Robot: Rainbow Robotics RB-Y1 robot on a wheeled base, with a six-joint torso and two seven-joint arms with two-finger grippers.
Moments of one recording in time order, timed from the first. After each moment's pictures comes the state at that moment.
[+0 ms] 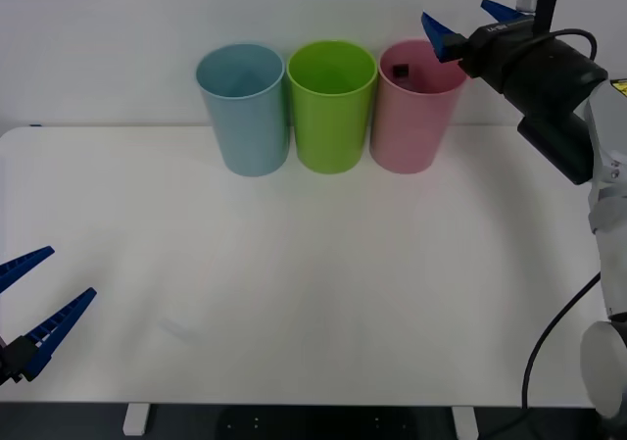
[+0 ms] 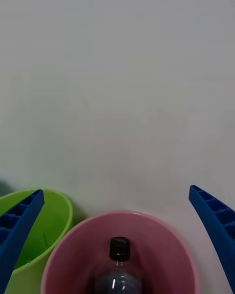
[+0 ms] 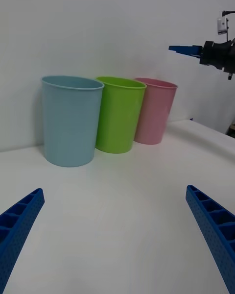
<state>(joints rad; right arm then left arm) -0.70 -0.32 -0.26 -1.22 1.66 -0.58 -0.37 0.35 0.40 0.52 -1.66 -0.96 -1.22 0.00</state>
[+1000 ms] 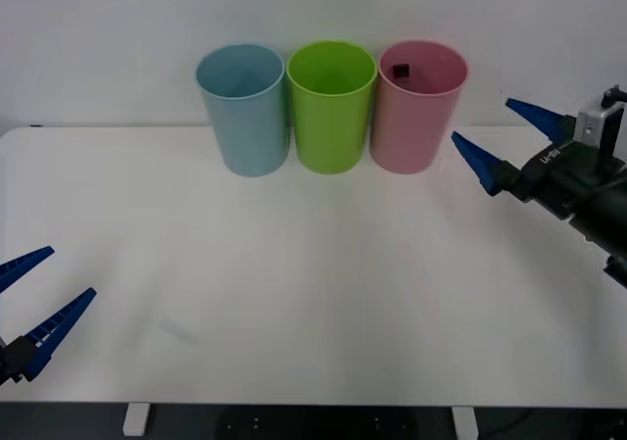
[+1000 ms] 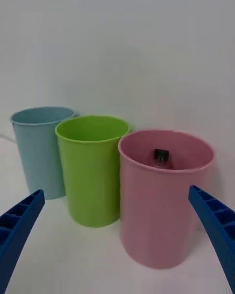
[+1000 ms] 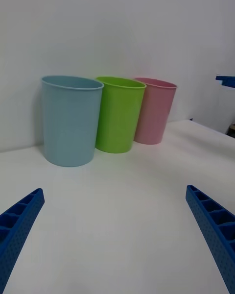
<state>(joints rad) -0.13 -0.40 -0.29 -1.67 1.36 -0.83 -0.18 0.35 0.40 0.52 -1.66 -0.96 -1.22 0.00</state>
